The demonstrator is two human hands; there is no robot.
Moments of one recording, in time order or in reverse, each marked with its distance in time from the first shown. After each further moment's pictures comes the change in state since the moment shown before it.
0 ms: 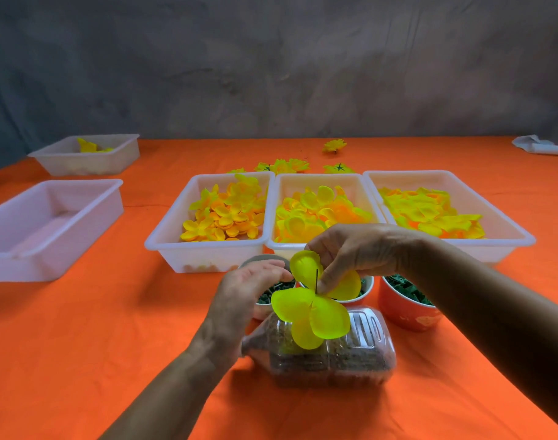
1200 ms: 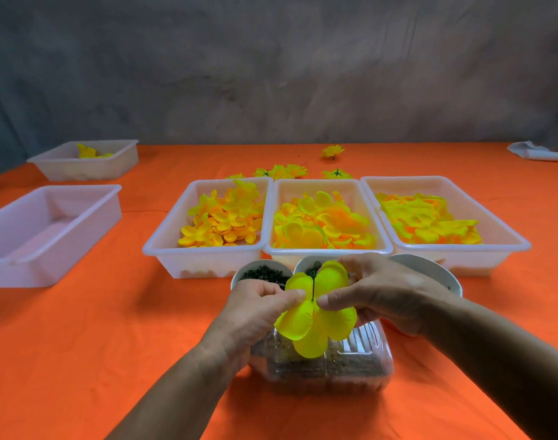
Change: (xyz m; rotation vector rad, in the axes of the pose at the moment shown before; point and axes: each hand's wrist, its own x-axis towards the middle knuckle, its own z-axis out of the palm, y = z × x) left_hand 0.002 -0.004 0.011 0.133 0.007 -0.281; right_hand -0.041 0.012 0.043 0.251 0.386 -0.007
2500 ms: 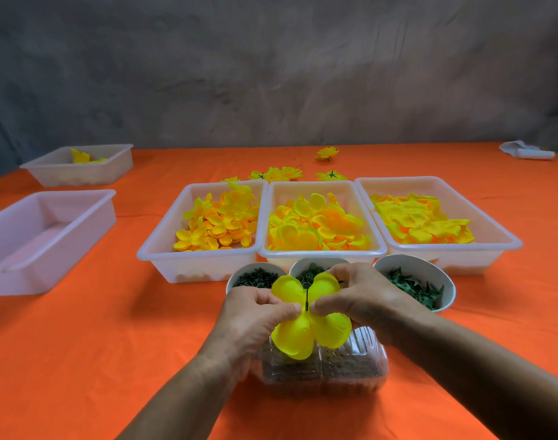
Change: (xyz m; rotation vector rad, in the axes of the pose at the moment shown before) left_hand -0.002 -0.004 0.007 0.070 0.101 0.030; right_hand 0.011 0.015 0.014 -0.064 0.221 0.001
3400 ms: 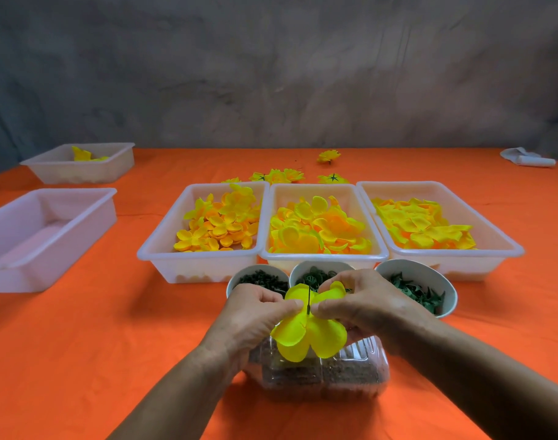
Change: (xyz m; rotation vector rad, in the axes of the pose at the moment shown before) left_hand 0.009 0.001 -0.004 0.018 -0.075 -0.014; right_hand -0.003 0.000 -0.001 0.066 -0.025 0.088
